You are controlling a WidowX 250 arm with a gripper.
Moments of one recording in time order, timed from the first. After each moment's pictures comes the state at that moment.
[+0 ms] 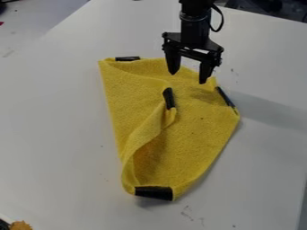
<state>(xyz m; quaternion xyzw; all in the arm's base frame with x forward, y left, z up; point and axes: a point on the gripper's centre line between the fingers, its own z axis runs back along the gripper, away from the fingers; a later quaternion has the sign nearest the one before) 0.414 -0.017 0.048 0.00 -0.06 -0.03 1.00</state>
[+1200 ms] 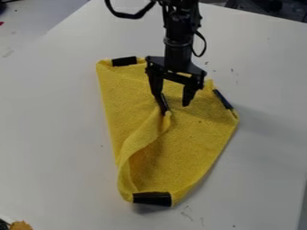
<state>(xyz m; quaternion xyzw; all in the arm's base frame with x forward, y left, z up) 0.376 -0.002 0.022 0.00 -0.02 0.01 1.00</state>
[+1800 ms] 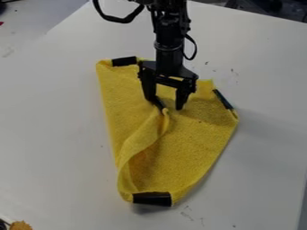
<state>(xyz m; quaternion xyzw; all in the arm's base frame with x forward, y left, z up) 0.368 0.006 0.012 -0.01 -0.01 0.02 1.00</state>
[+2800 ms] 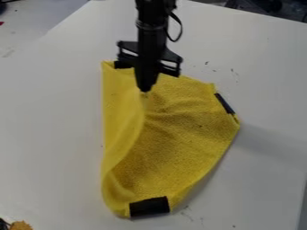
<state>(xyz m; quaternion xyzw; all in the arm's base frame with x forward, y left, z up) 0.338 0.032 0.066 0.04 -0.04 0.04 1.00</state>
